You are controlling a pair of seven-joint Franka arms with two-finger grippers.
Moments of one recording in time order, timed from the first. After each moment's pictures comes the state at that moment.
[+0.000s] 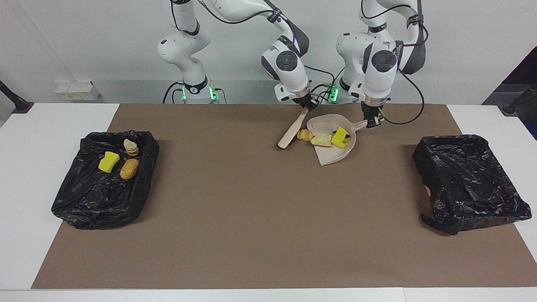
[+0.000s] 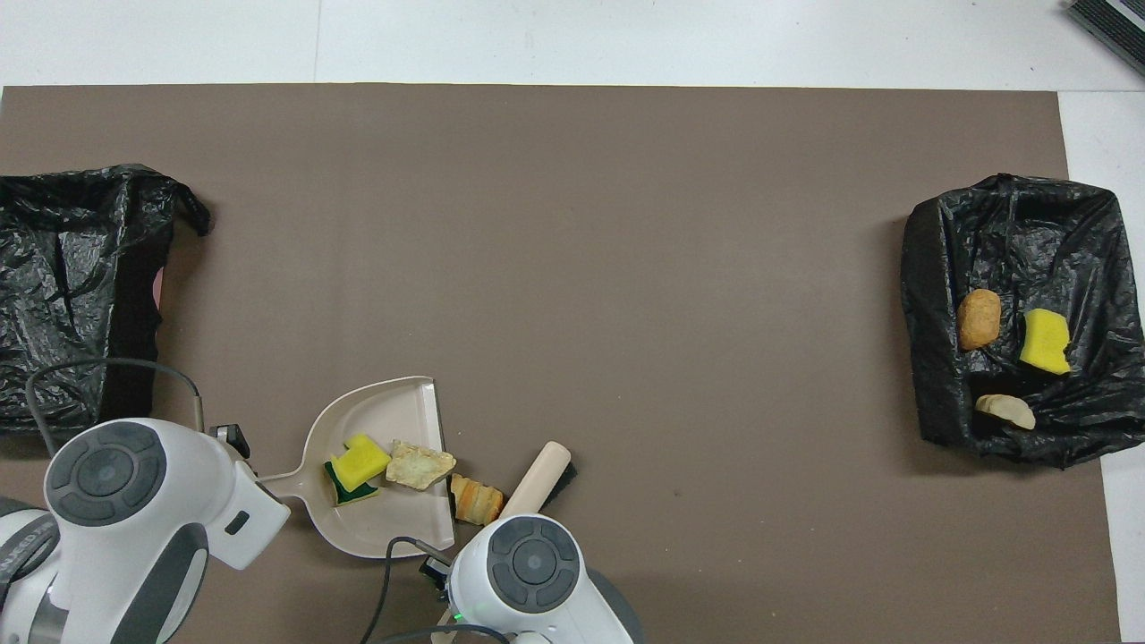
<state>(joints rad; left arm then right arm) -0.20 -0.37 -0.09 -2.56 0.16 2.01 1.08 0.79 0.18 0.18 -2.09 0.59 2.33 1.17</state>
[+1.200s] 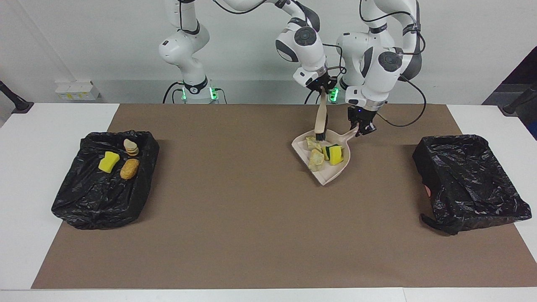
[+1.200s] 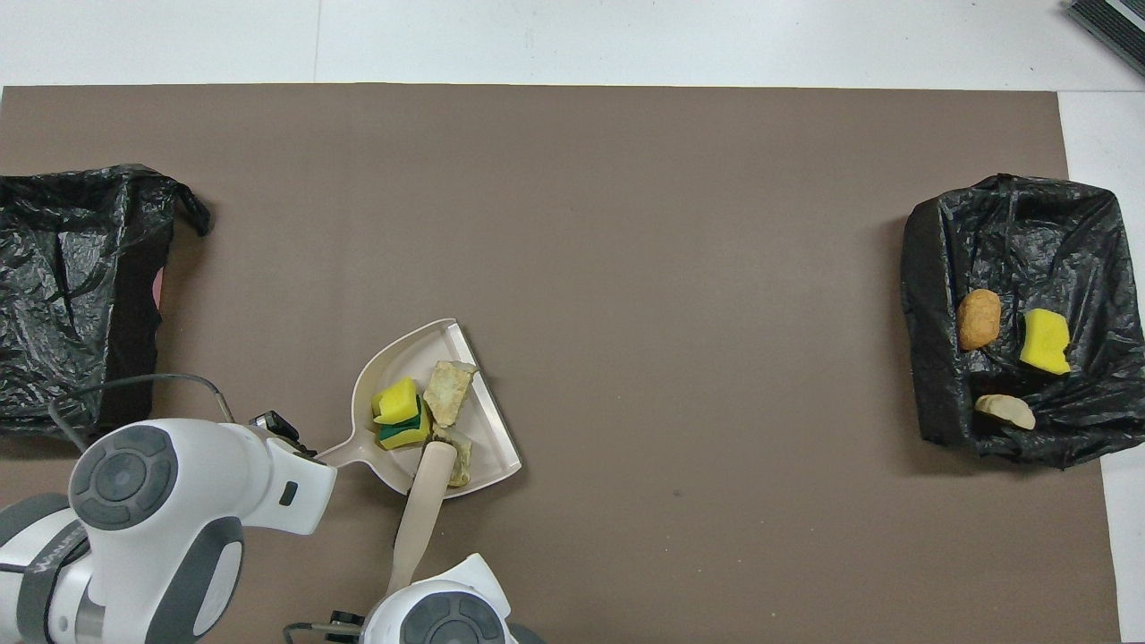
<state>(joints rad) -0.20 -0.31 -0.08 -2.54 -0.07 2.20 0.87 0.92 0.16 0.18 -1.99 0.52 2.30 0.94</state>
